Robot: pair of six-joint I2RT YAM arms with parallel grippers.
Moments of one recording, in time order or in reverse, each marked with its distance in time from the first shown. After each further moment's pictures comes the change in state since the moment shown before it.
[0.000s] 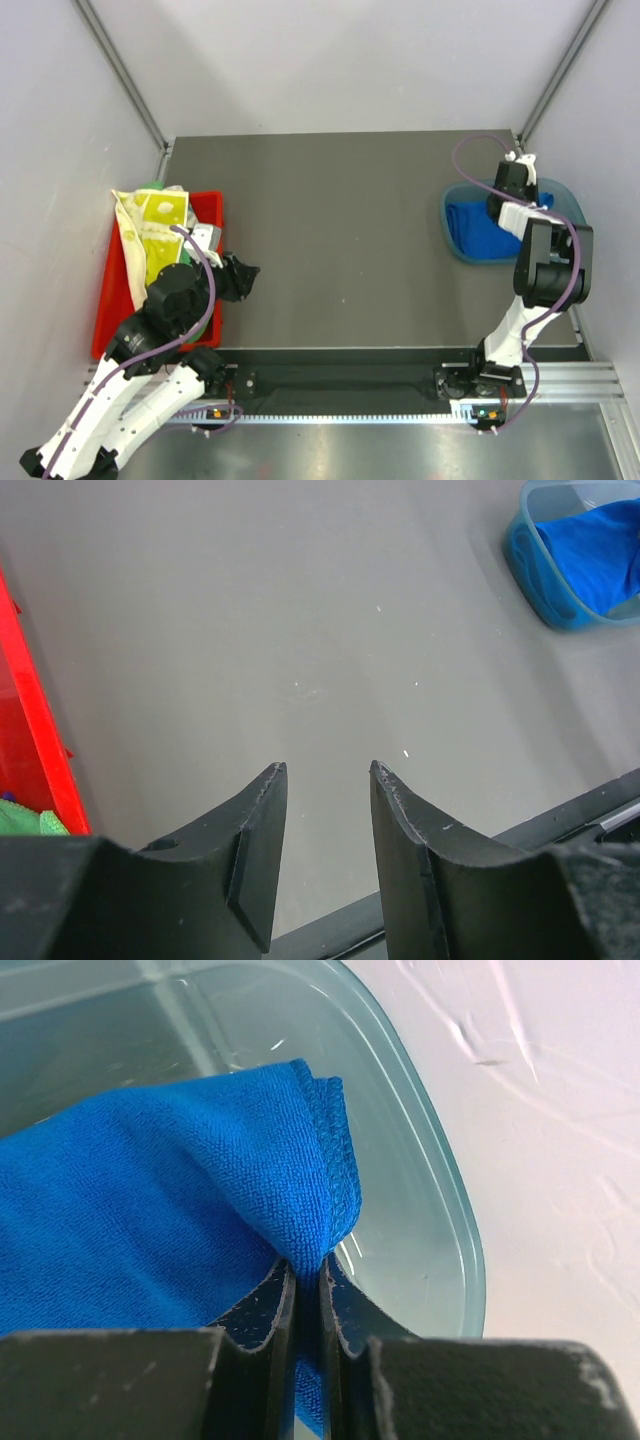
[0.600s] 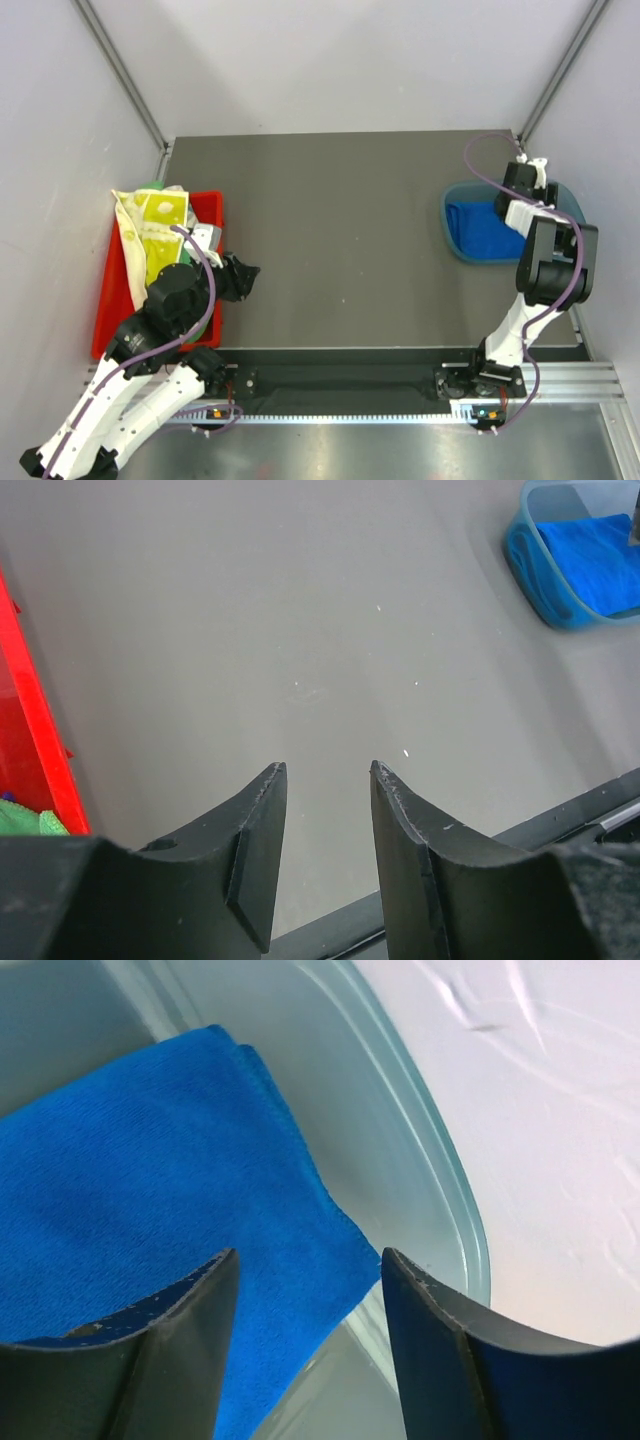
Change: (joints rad) left arm -0.001 0.001 0.000 0.000 0.000 0.000; right arm -0.050 0.019 0.027 -0.064 -0.014 0.064
